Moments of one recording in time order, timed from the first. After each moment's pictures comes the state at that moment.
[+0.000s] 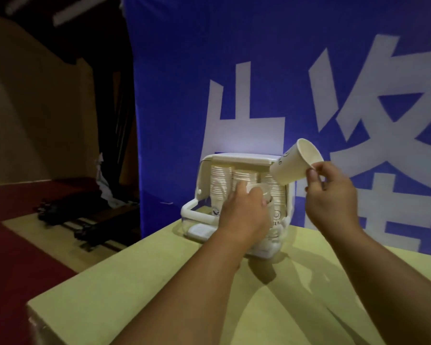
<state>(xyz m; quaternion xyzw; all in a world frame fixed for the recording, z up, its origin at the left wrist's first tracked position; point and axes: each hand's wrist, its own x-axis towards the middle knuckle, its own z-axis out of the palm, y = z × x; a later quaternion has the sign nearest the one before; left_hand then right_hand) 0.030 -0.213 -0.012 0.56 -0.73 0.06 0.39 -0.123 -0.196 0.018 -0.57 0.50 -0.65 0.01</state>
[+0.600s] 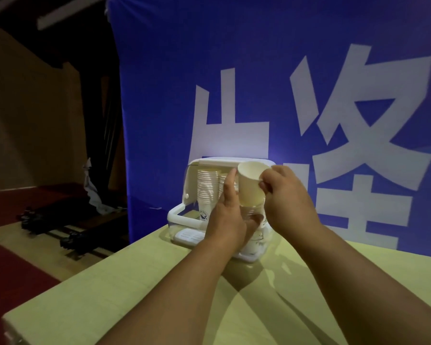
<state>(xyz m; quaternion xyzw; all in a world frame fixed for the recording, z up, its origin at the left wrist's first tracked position) 0.025 -0.218 -0.026 0.52 -0.70 -0.04 0.49 -0.098 -0.188 0.022 -0.69 0.54 -0.46 -0.13</state>
